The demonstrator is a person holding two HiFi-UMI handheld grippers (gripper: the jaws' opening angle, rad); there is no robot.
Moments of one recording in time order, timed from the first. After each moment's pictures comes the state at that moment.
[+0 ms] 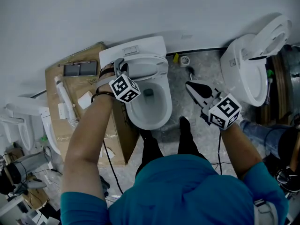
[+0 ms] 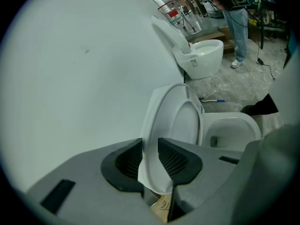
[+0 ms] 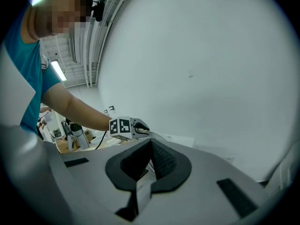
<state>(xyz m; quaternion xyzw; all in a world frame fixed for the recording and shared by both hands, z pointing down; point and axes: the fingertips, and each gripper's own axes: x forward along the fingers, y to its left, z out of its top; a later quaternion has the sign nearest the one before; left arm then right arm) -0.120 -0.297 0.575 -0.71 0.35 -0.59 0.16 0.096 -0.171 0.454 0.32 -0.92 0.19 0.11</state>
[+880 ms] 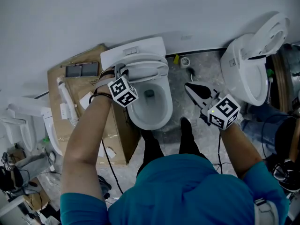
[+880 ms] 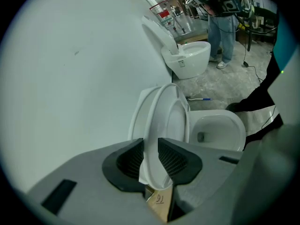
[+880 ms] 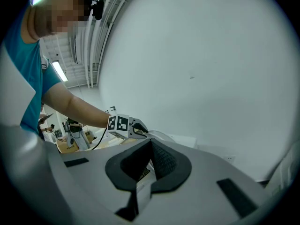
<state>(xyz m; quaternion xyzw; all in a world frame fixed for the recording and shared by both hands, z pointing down) -0.118 -0.266 0.574 -0.72 0.28 -0.62 0.14 0.097 -0.157 0.450 0.32 -0.92 0.19 0.11</state>
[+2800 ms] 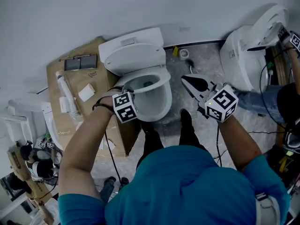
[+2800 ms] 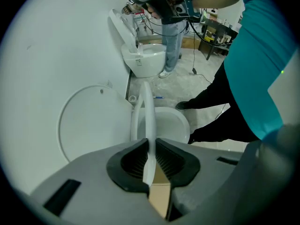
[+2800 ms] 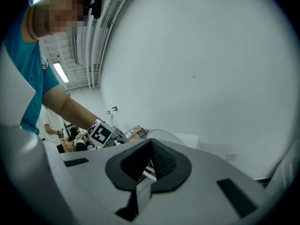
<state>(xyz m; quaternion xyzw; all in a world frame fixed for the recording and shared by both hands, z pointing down) -0.099 -0.097 0.608 -0.75 0.06 -0.66 0.02 0.090 -0.139 0.449 0.31 -0.92 0.20 0.10</state>
